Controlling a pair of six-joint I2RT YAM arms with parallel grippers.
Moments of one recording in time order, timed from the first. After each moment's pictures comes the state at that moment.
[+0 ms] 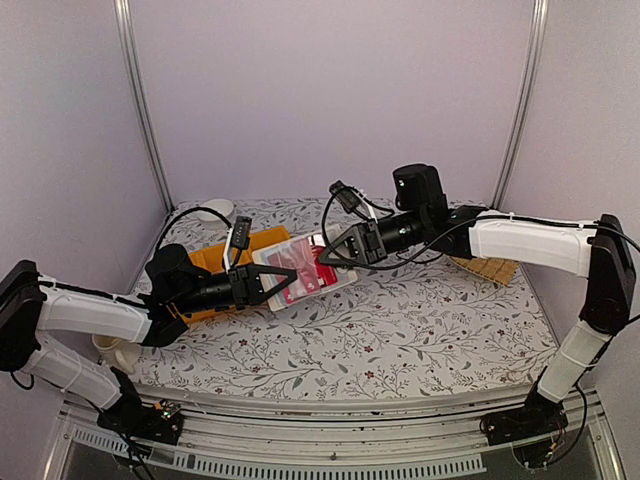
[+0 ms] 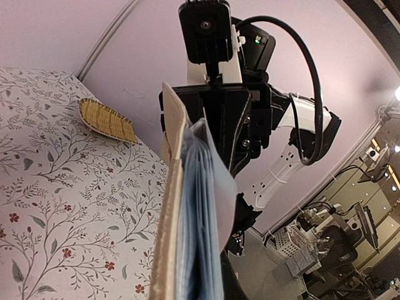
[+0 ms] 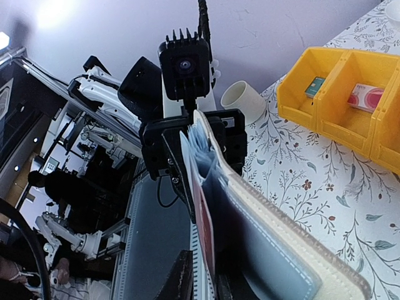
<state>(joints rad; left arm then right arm) -0.77 1.33 0.47 0.98 0.53 -0.78 0.76 1.68 1.29 0.01 -1.00 0.46</state>
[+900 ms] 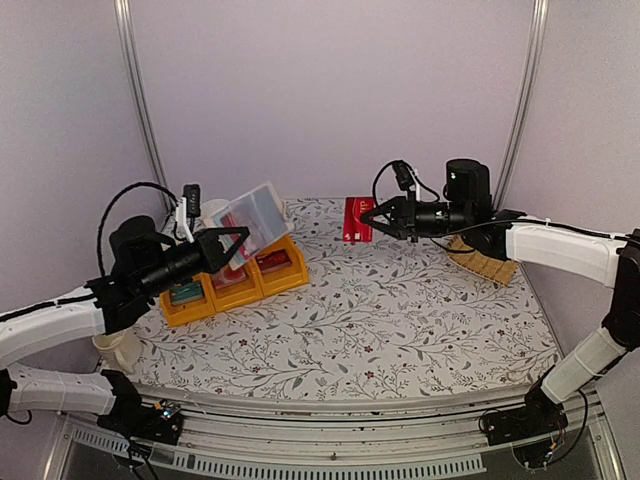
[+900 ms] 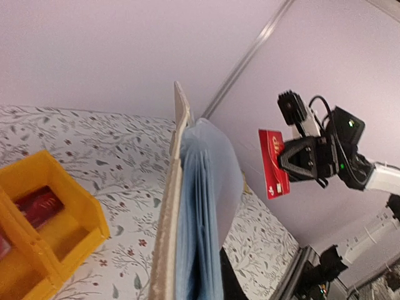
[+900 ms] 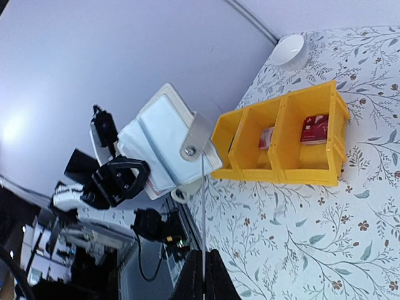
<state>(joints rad) -0.66 1.03 0.54 0.44 0.21 -0.60 0.58 1.51 1.13 0.12 -0.78 0.70</state>
